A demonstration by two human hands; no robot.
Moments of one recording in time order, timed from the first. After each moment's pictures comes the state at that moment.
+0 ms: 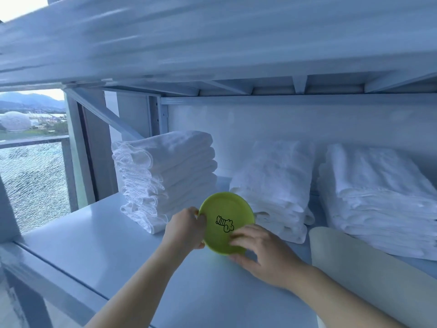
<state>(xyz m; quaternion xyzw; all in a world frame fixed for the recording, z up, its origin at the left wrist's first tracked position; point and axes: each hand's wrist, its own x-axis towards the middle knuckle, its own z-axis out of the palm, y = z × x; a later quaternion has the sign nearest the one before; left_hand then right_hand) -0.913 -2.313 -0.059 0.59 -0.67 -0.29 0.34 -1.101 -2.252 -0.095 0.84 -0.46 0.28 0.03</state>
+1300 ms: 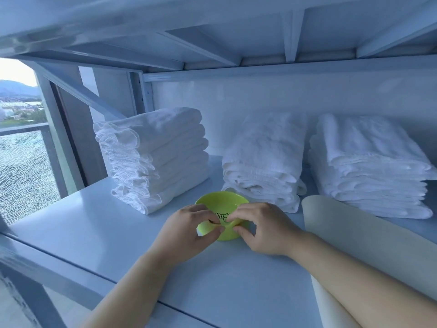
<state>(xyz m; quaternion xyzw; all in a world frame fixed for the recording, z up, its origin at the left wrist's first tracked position) -0.895 -2.290 -0.101 0.30 -0.88 -0.07 0.35 -1.100 -2.238 -0.091 0.82 -0.48 0.30 0.03</state>
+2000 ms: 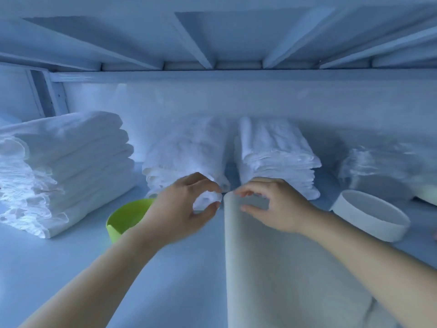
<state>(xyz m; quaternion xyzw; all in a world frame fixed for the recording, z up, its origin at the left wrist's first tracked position) -1.019 -2.248 -0.043 0.16 -0.92 -0.05 0.36 -1.223 -2.141 -0.044 0.72 -0.62 0.31 0.06</state>
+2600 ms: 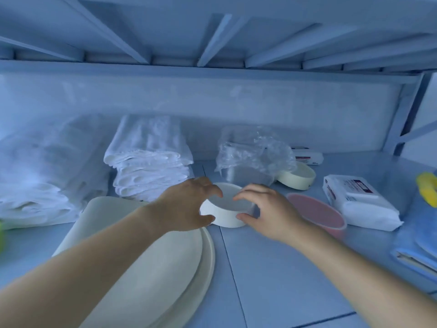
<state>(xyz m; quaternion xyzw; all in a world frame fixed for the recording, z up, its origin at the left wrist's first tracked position) -1.266 -2.115 -0.038 0.10 -0.99 0.01 0.14 -1.408 -1.955 -0.062 0.59 -0.76 0.24 0.11</state>
